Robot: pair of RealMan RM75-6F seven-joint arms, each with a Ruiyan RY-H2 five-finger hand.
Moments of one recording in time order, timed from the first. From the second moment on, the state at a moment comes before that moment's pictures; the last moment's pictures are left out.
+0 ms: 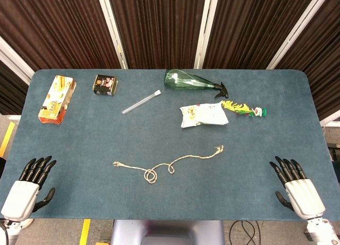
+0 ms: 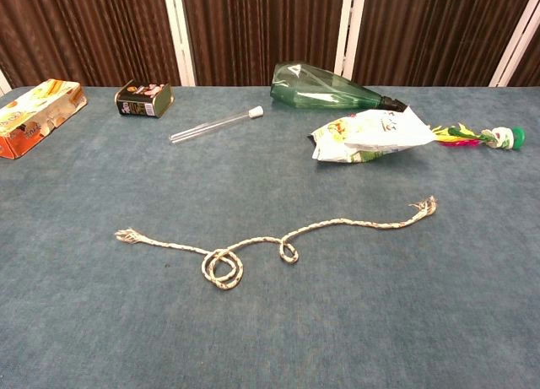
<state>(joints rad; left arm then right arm) -0.08 -1.20 0.07 -1.48 1.73 1.59 -0.02 0.05 -1.11 -0.08 -1.58 -1.69 1.46 -0.10</state>
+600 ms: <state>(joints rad) -0.25 -1.37 0.04 -1.40 1.77 1.36 0.02 0.07 -1.14 -0.07 -1.60 -1.70 1.45 -0.13</state>
